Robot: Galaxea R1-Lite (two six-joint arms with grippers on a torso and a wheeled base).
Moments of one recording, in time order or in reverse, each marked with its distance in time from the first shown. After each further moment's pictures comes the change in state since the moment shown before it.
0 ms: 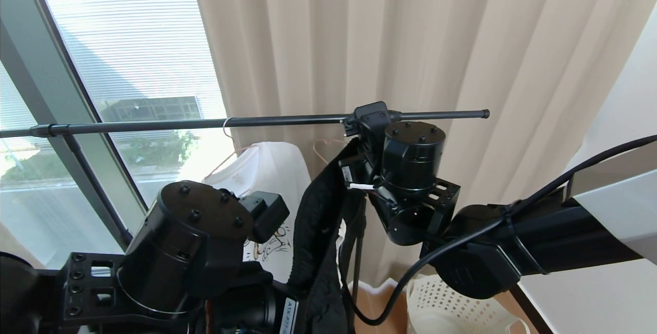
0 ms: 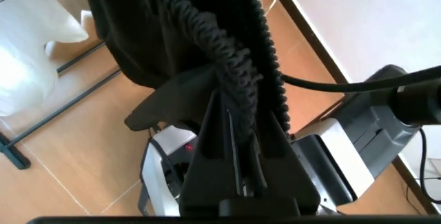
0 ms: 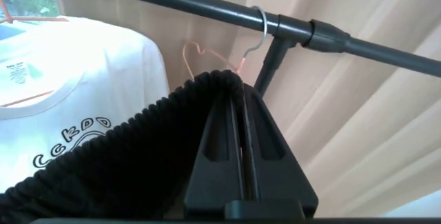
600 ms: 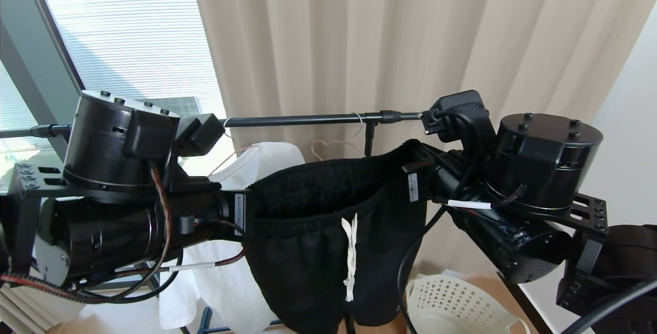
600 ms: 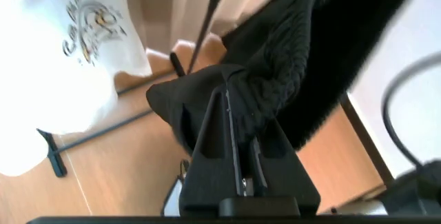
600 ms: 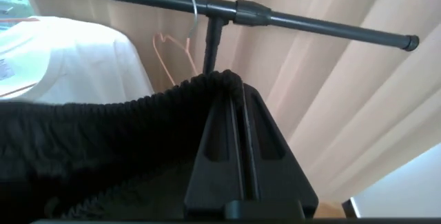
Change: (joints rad) left arm 0.294 -0.020 -0.133 -0.009 0.042 0.117; right arm 0.011 -0.343 0.316 0.083 -0.001 0.047
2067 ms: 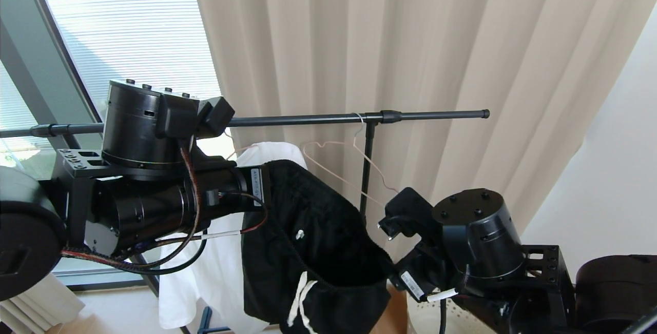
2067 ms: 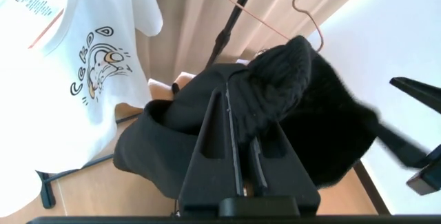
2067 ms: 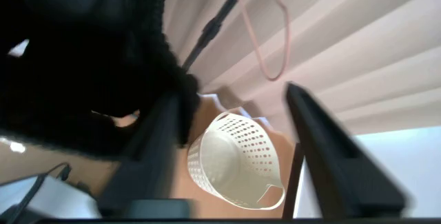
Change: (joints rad) left arm 0.019 0.077 -0.030 -0.138 0.004 -0.029; right arm 0.062 0.026 0.099 0.399 0.173 -0.025
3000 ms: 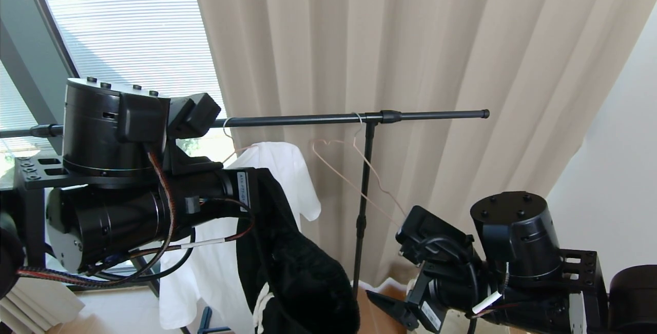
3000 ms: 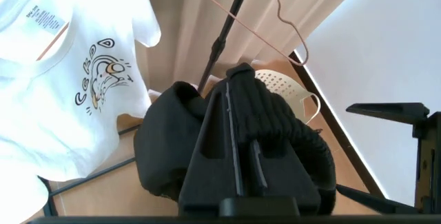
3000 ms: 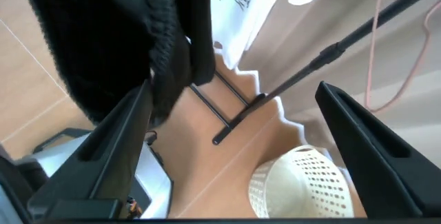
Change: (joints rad) left arm -0.004 -0.064 0.048 -0.015 -0.004 0.037; right arm -0.089 -0.059 0.121 -0.101 0.503 -0.085
